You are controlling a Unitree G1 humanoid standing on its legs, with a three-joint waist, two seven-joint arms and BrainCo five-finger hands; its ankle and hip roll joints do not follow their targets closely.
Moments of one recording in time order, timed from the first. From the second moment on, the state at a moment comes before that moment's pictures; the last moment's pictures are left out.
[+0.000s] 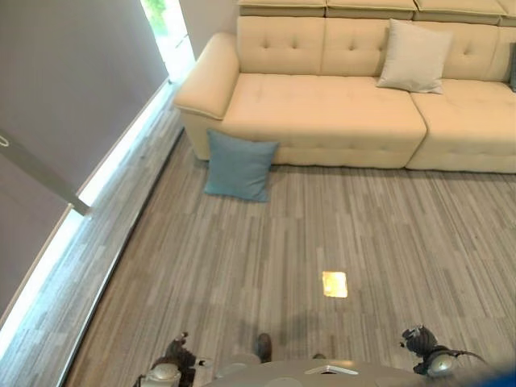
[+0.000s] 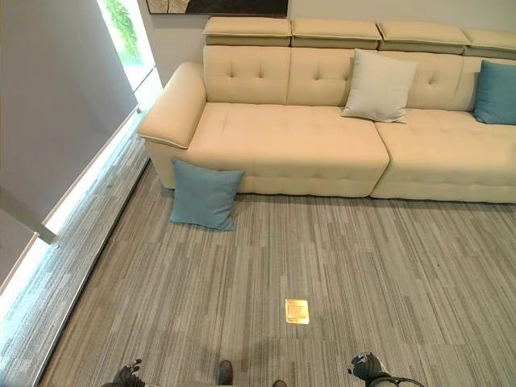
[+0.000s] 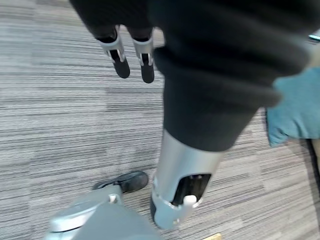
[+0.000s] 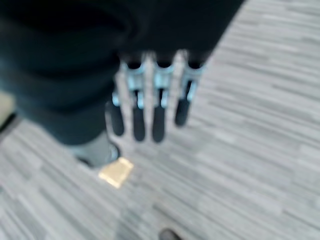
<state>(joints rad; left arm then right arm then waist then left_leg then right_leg) 0.03 0.28 -0.16 1.22 -0.13 -0.12 0.09 0.00 -0.39 0.26 1.22 -0.10 -0.11 -0.16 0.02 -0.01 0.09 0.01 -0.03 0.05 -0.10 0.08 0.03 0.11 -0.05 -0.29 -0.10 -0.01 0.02</state>
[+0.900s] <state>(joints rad) 0.02 0.27 -0.17 1.21 -0.14 -0.12 0.10 0.00 -0.32 0.26 1.23 -0.08 -0.10 -0.18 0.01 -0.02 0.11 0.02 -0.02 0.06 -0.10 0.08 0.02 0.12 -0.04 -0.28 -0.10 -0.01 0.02</state>
